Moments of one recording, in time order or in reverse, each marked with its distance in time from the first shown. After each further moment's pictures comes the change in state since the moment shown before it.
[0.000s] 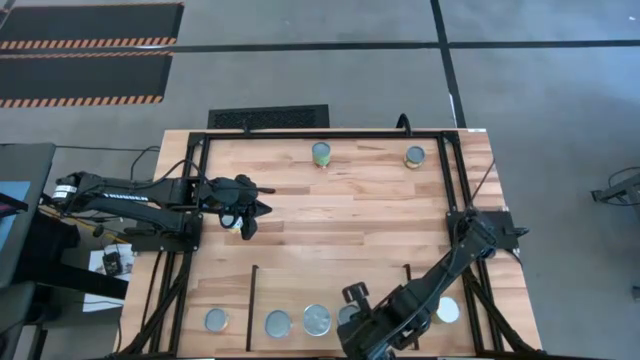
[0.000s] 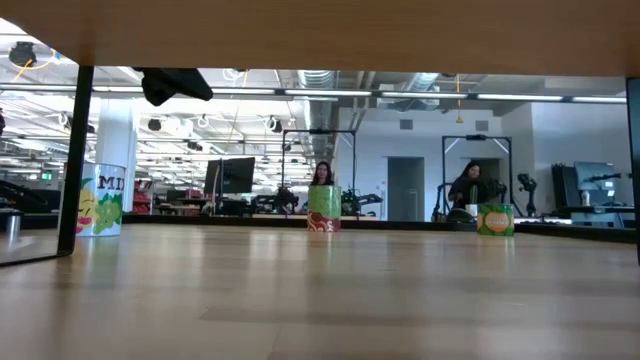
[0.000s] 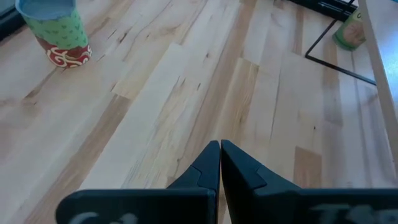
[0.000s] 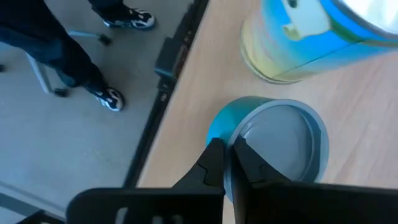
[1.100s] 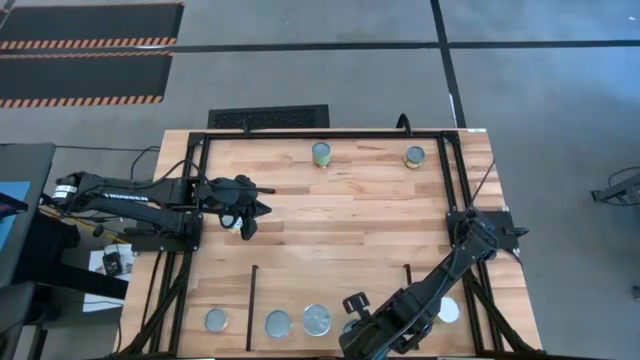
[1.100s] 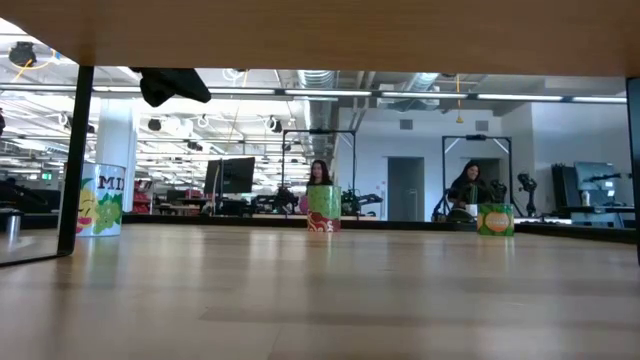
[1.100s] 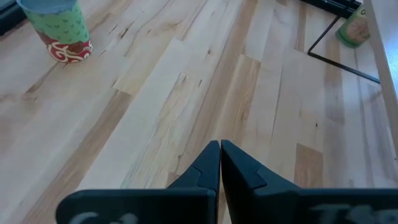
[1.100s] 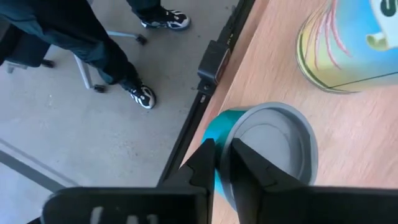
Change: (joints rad) left arm 0.000 0.000 0.000 -0.013 -0.001 -0.008; right arm 0.013 0.003 0.001 0.062 -0.144 0.005
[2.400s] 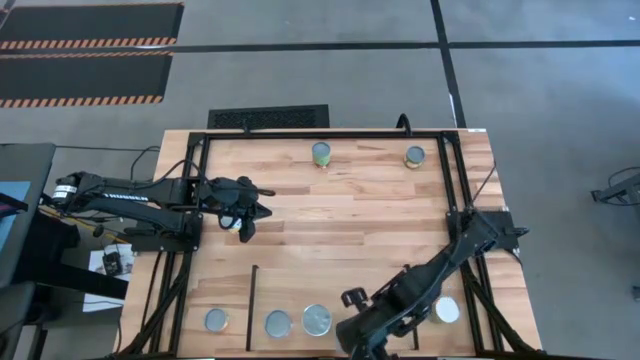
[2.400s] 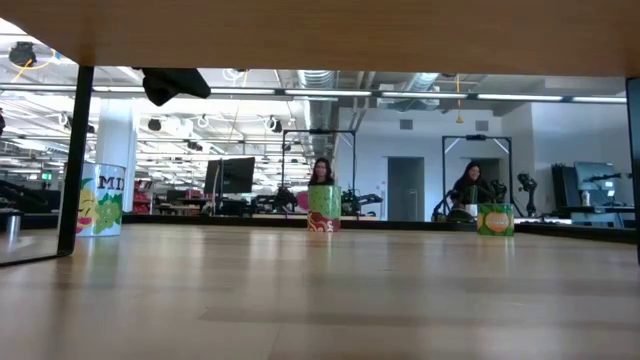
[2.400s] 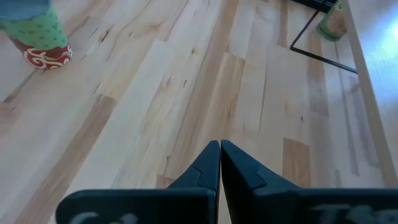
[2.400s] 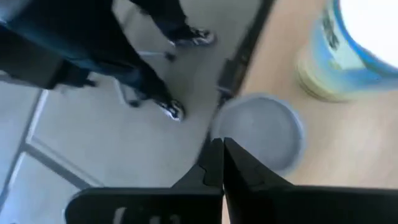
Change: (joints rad) left arm 0.000 0.000 0.000 0.015 0.054 0.041; right arm -0.069 -0.060 -0.003 0.058 -0.123 0.037
